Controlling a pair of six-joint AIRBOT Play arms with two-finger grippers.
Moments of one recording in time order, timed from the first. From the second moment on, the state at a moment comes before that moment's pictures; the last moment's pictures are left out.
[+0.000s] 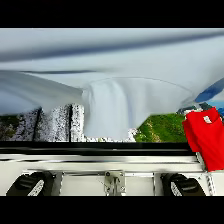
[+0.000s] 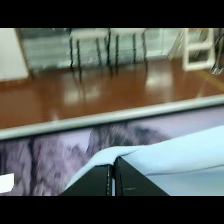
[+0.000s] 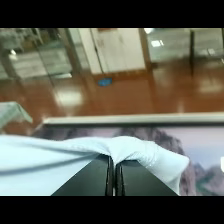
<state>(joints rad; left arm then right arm) -0.12 -0.57 1.68 1.49 -1.23 -1.43 0.12 -0.57 1.60 -1.34 1.07 1.69</state>
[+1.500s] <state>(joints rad) 0.07 -1.39 1.28 1.30 -1.43 -1.55 0.05 -1.55 1.58 -1.59 1.21 1.49</state>
